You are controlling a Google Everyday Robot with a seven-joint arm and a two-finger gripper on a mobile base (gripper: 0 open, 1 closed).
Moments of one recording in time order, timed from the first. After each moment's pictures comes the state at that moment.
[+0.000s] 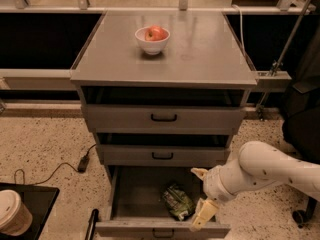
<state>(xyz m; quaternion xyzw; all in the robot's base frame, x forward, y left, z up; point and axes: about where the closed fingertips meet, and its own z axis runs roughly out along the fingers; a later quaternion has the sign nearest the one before) 0.433 -0.116 0.567 -0.61 0.73 0.23 0.22</state>
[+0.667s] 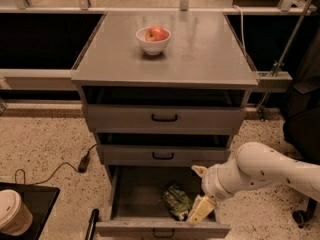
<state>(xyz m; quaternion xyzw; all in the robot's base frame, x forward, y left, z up) 0.448 -0.108 0.561 -0.59 0.75 0.21 0.24</state>
